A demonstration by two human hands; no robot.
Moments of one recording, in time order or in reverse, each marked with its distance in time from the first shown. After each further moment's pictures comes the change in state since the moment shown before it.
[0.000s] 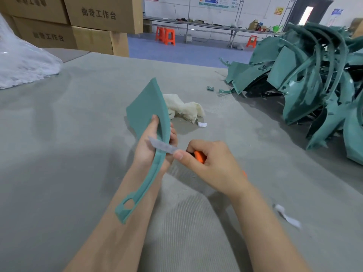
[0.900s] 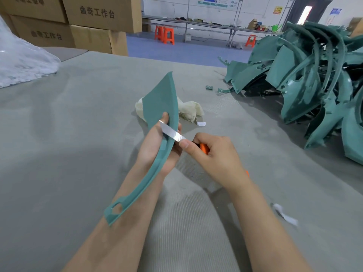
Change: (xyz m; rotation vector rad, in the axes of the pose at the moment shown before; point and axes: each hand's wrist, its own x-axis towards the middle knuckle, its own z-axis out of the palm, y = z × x) left_hand -0.005 -0.009 0.006 0.114 -0.068 -0.007; right_hand 0.005 0.005 -0.003 -0.018 0.099 0.073
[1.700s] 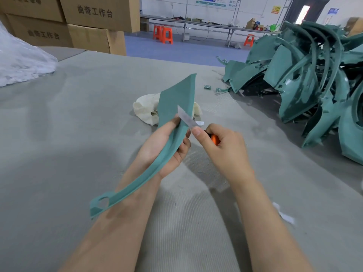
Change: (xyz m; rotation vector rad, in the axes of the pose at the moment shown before) left_hand -0.005 0.000 0.006 0.145 -0.096 -0.194; right_hand 0.005 0.012 -0.007 0.006 0.191 0.036
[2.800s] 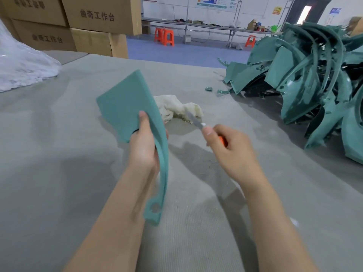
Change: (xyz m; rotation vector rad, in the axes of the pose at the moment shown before) left_hand 0.007 0.009 -0.014 0.015 0.491 0.460; right_hand -0.001 -0.003 -0.014 0.092 -0.058 0.018
